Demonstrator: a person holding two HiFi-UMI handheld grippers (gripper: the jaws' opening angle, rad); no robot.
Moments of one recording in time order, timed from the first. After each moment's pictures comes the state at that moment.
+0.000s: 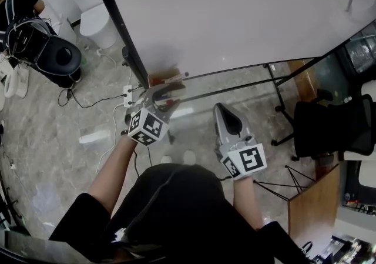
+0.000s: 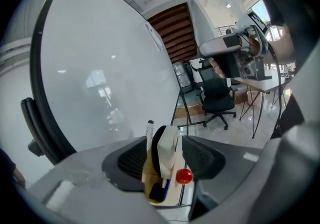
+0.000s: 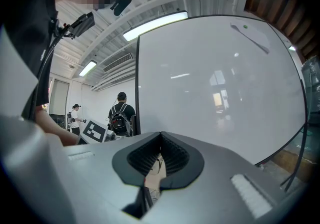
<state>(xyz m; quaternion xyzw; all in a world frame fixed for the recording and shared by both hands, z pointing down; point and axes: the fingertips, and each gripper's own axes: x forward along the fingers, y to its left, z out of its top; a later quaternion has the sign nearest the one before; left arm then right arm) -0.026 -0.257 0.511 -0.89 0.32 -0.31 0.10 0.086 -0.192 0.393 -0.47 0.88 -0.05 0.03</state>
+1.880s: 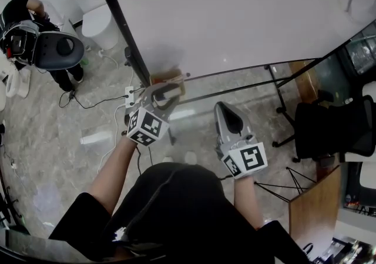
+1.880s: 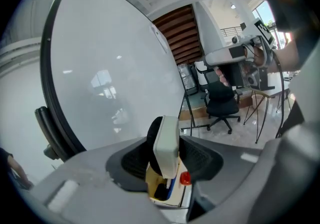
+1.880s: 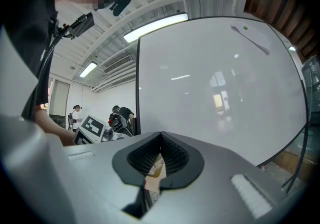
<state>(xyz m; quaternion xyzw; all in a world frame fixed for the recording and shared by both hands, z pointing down) -0.033 -0.259 0.490 -0.89 0.35 -0.30 0.10 0.085 -0.194 0.390 -0.47 0.88 -0.05 0.04</state>
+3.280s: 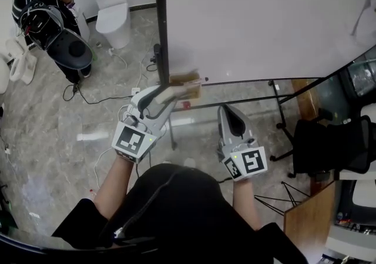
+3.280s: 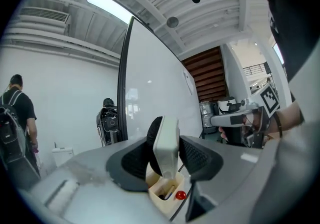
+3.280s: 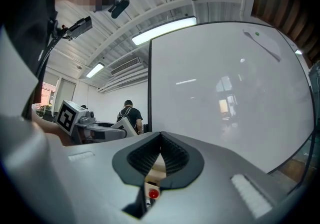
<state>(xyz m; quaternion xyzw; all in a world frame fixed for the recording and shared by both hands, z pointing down) -0.104 -0.203 0.367 -0.89 0.45 -0.05 0.04 0.036 -0.181 0.364 -0.45 0.89 -0.01 0.05</state>
